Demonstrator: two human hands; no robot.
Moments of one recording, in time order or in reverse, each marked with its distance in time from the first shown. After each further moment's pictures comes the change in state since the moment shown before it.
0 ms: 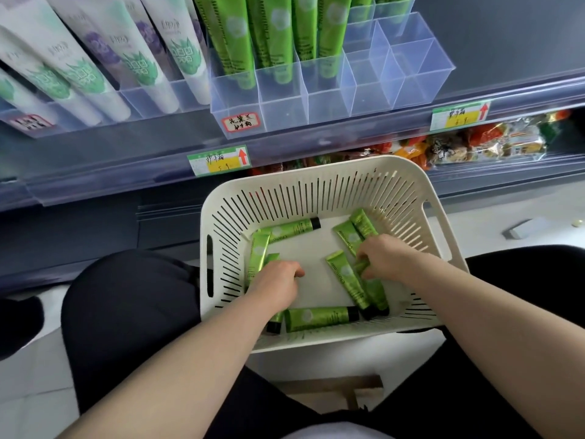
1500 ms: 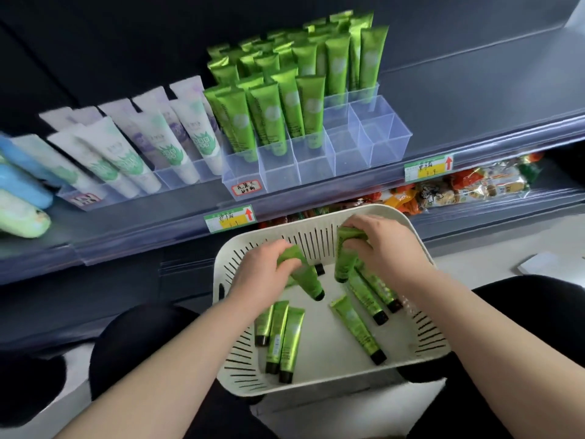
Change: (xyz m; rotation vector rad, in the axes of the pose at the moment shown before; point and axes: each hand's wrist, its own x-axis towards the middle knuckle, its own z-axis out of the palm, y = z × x) left_hand -0.037 0.055 -0.121 -0.162 0.404 0.086; right_hand -0.057 -0.012 -0.067 0.366 0.809 -0.245
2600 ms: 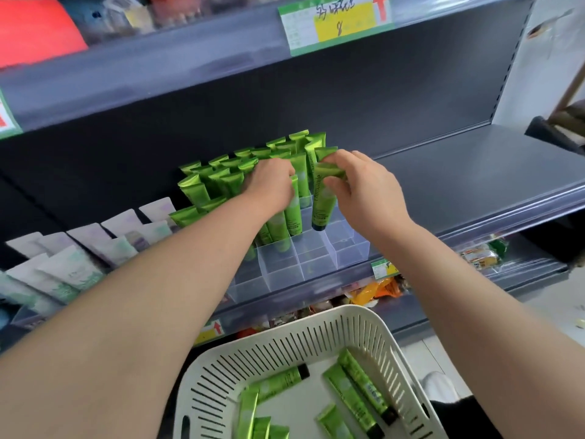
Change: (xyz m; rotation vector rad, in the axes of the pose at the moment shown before) left_hand 0.223 0.180 -0.111 0.367 0.276 0.160; right_hand 0.141 -0.009 -0.151 -0.020 0.559 -0.083
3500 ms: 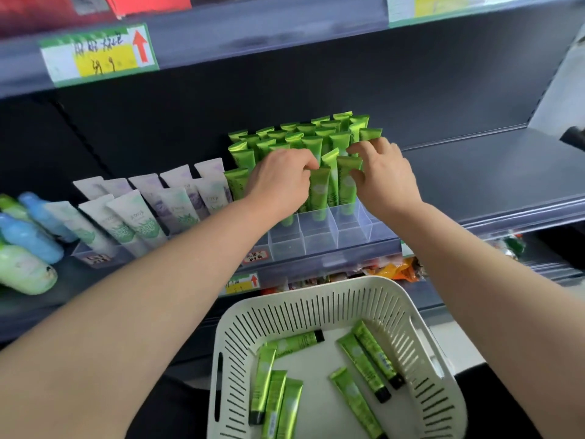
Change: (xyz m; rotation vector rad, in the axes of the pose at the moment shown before) left_hand -0.091 -0.057 -0.033 -0.165 0.169 0.164; right_hand -0.007 -0.024 0.037 -0.235 -0.088 -0.071
